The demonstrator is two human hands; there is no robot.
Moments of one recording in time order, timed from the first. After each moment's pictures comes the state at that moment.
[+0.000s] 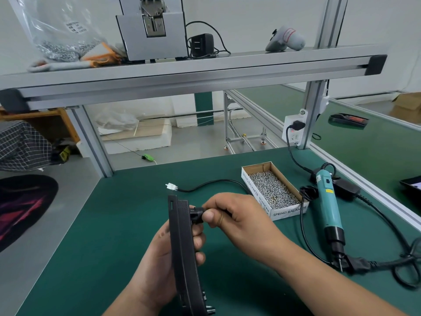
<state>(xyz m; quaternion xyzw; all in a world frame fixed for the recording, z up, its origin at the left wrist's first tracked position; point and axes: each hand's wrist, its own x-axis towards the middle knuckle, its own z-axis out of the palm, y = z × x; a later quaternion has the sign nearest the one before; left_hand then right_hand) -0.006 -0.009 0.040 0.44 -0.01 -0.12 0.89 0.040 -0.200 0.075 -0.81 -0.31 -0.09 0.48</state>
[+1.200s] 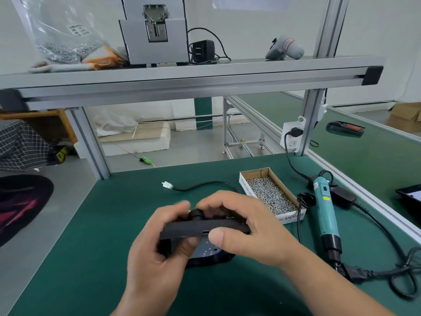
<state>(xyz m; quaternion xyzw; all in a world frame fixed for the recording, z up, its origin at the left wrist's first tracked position) -0.016 -0.023 0.053 0.71 -0.16 0.33 0.61 0.034 -0.221 0.091 -0.72 -0.38 0.00 0.58</state>
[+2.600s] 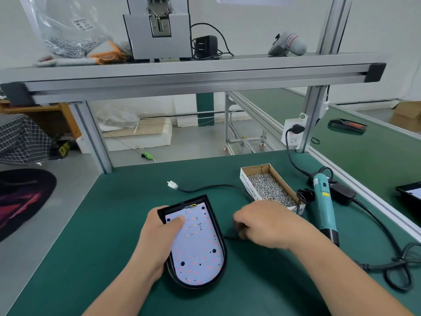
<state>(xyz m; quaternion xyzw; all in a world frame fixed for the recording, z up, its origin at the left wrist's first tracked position) 0.030 0.002 0.031 0.75 0.13 0.03 0.65 0.078 -0.254 0.064 -0.95 -0.30 0.07 0.00</state>
